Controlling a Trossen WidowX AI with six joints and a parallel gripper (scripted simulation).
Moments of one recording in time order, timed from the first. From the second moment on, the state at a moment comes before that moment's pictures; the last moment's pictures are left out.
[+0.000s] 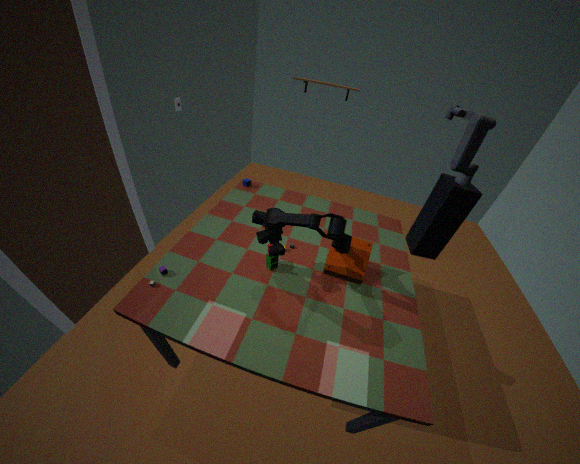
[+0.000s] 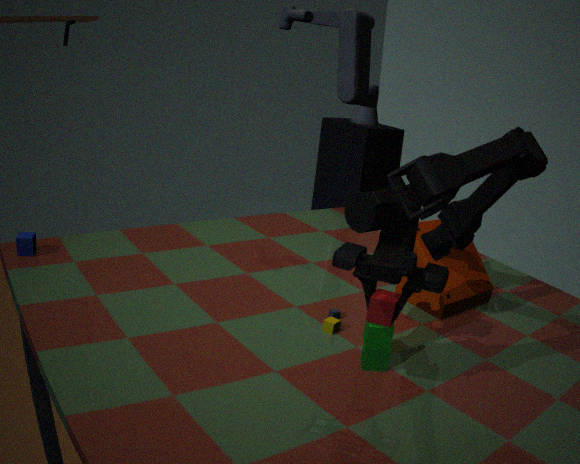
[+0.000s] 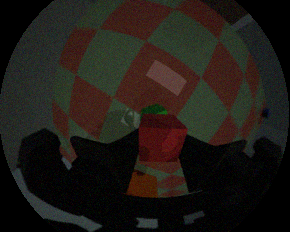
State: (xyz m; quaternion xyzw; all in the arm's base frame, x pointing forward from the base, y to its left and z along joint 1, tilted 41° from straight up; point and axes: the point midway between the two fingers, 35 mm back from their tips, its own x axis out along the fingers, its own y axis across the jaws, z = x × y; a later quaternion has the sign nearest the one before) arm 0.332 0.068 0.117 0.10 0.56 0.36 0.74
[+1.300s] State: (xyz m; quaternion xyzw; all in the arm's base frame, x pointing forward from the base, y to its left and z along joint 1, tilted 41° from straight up) arm 0.331 0.072 0.112 0.11 0.56 0.36 0.74
